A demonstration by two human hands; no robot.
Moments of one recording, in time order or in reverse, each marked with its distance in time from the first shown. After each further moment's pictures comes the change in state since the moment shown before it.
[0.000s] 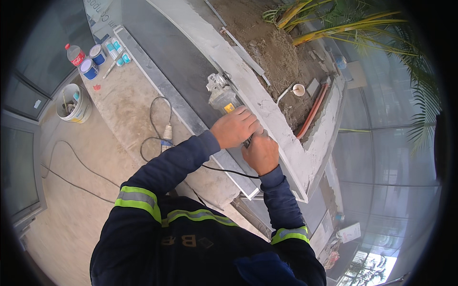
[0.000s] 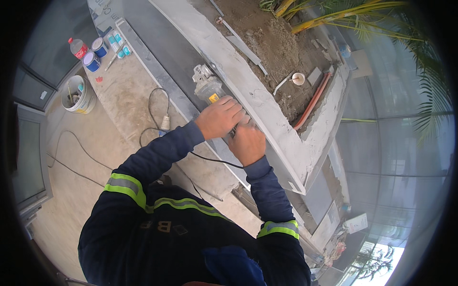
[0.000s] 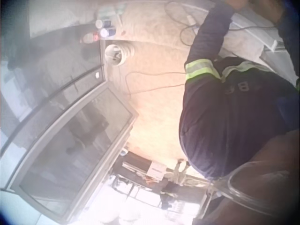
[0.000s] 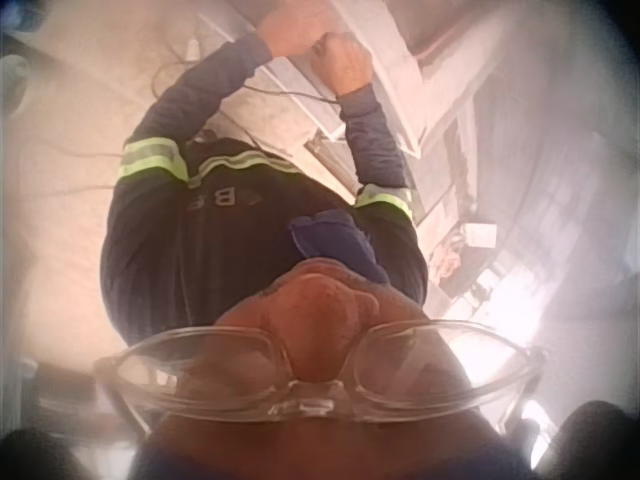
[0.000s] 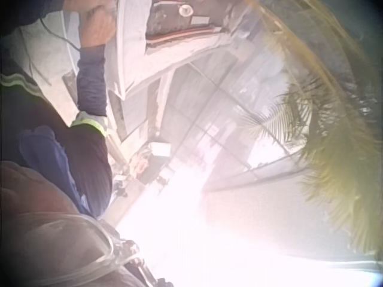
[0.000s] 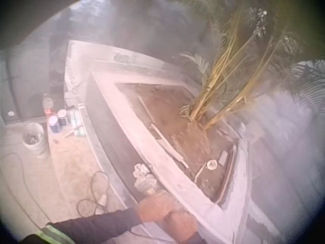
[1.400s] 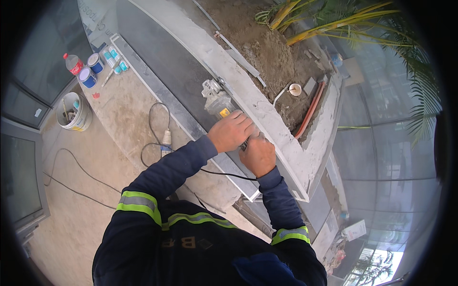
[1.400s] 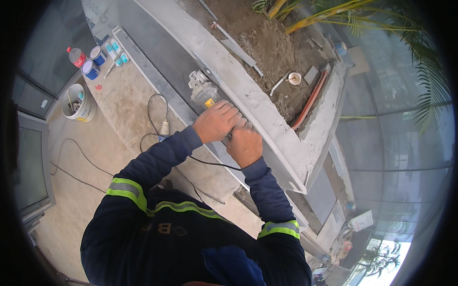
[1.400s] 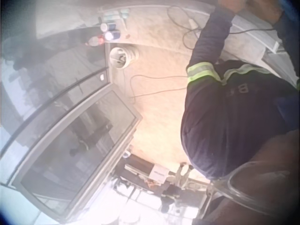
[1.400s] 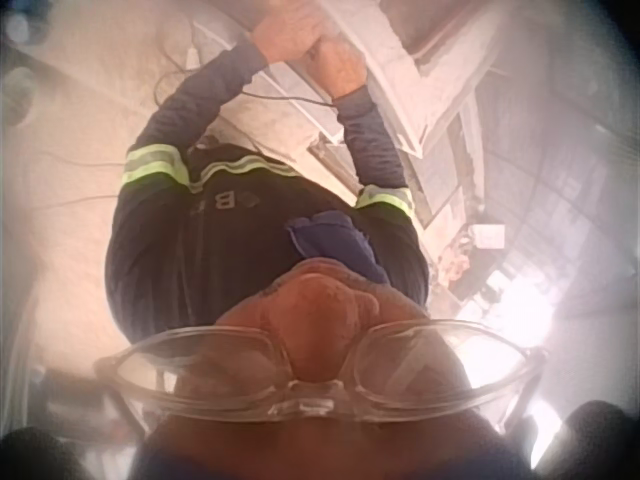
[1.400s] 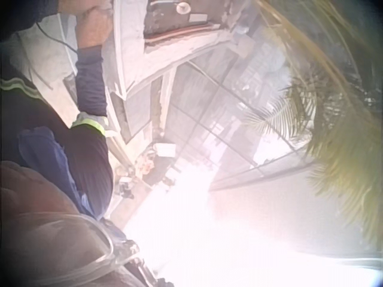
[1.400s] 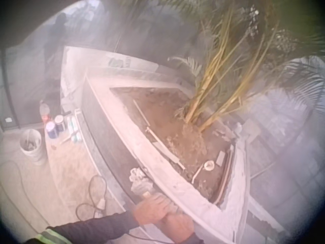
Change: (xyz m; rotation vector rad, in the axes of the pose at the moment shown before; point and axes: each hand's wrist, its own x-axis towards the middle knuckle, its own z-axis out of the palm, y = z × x) left_hand -0.001 0.007 0.006 -0.094 -0.039 -0.017; right_hand -0.006 0.007 0.001 -0.012 -0.061 0.042
